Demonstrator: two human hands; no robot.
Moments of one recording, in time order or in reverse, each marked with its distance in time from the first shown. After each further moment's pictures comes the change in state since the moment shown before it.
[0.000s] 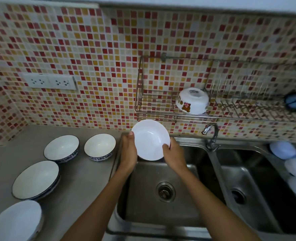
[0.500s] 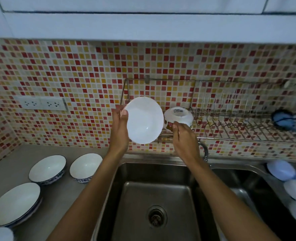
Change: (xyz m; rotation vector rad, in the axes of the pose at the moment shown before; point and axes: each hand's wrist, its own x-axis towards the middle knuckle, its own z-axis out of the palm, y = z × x) left_hand 0.020 0.110 0.063 0.006 -0.036 0.439; right_hand 0.087 -0.004 -0.110 -0.250 0.364 -0.513
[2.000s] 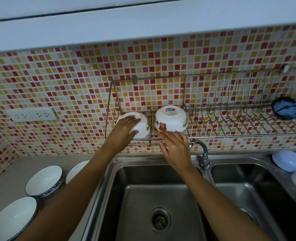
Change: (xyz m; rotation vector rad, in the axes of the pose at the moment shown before) left_hand 0.059 -0.052 0.017 1.065 -0.453 0.410; right_hand -0.011 0.044 0.033 -0.255 0.217 -0.392
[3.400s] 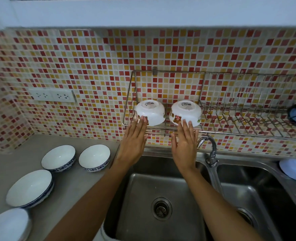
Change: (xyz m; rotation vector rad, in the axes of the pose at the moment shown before) left_hand -0.075 0.001 0.042 0.144 0.086 -0.083; right_hand -0.017 -0.037 -0.002 0.049 -0.149 0.349
